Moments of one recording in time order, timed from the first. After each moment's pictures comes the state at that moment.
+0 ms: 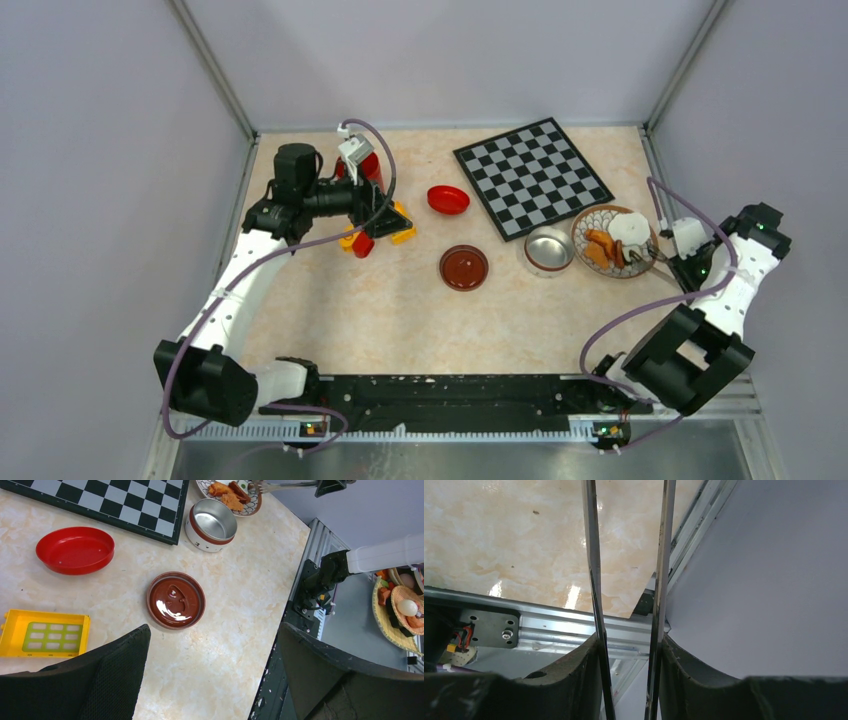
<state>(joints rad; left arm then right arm) -0.23 1.24 1.18 -0.42 0.95 -0.06 -0.73 1.28 1.12 -1.18 -0.04 -1.14</state>
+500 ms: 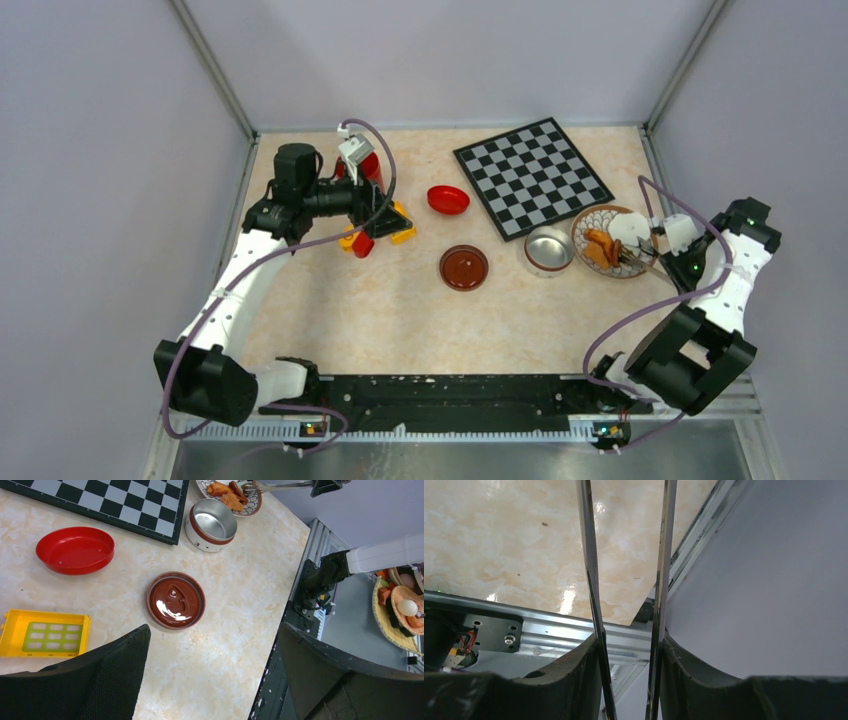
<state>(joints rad) -0.23 1.24 1.18 -0.42 0.95 -0.06 -0.67 1.29 1.12 -1.17 -0.03 -1.11</state>
